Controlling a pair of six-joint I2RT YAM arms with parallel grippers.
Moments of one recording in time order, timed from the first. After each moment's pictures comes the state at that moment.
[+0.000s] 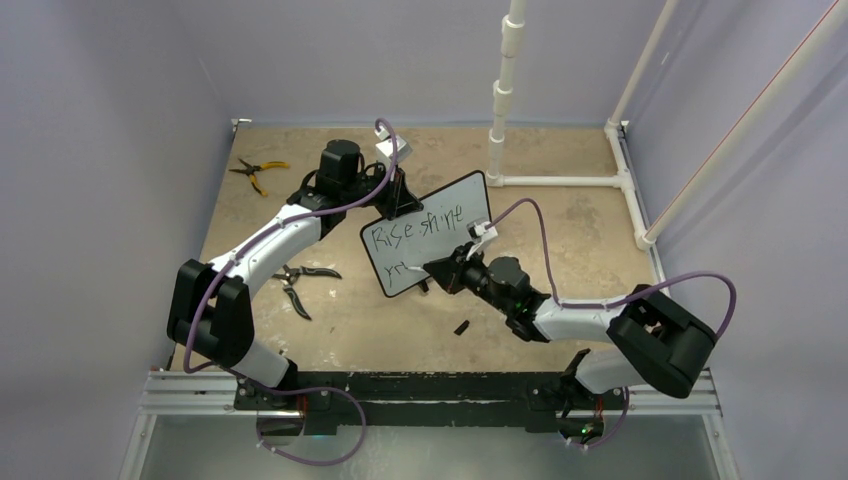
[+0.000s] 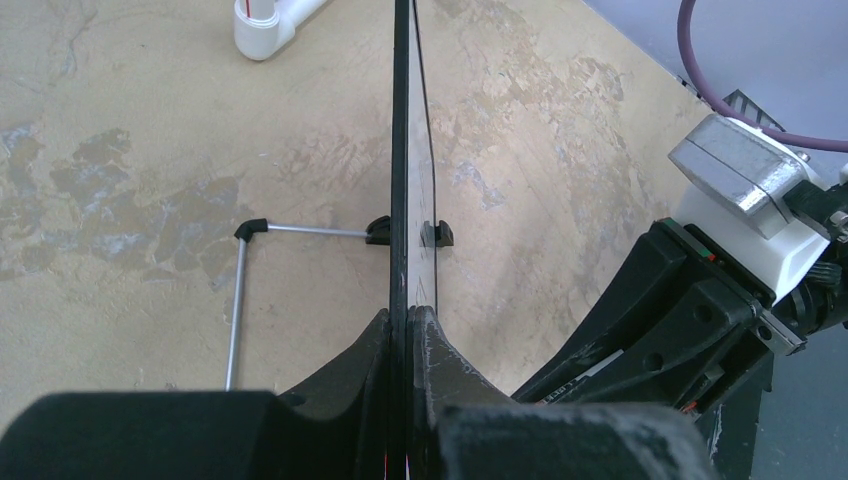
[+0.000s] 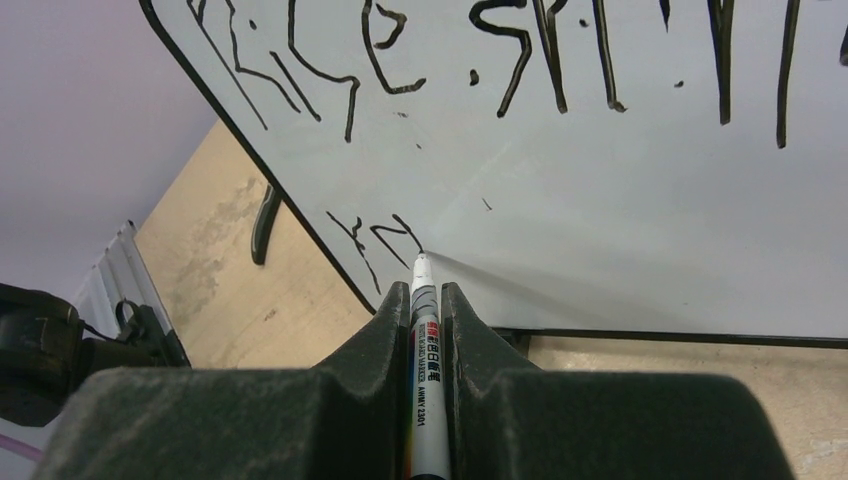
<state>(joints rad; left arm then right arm) -0.43 1.53 1.15 -0.07 0.68 -0.06 0.85 1.37 0.38 0.86 0.03 0.56</state>
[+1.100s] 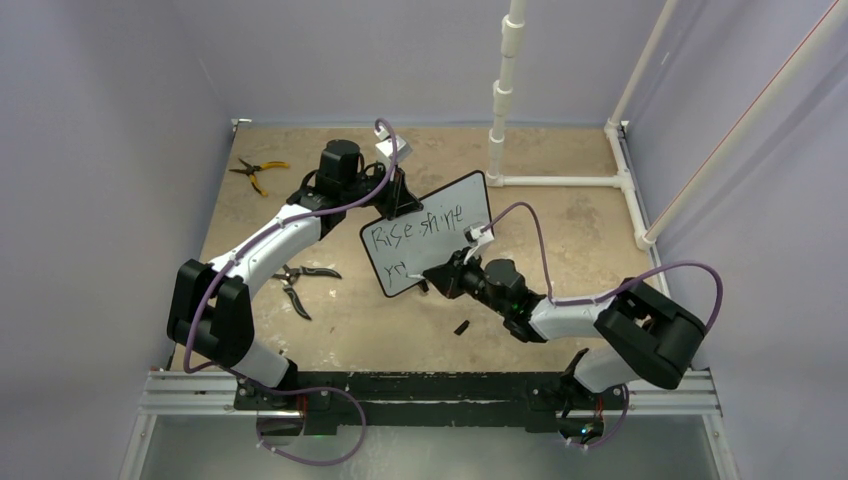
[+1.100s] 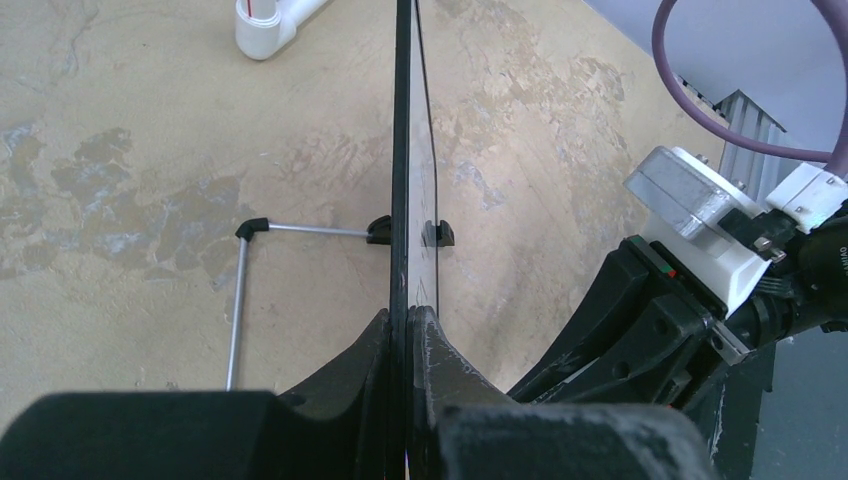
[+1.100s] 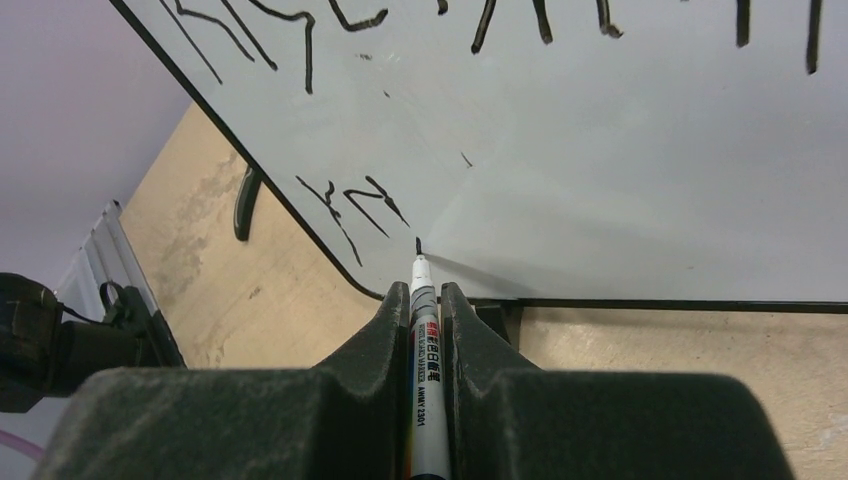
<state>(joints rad) -0.43 1.53 1.15 -0.07 0.68 -0.06 0.85 1.42 0.37 0.87 0.03 0.58</state>
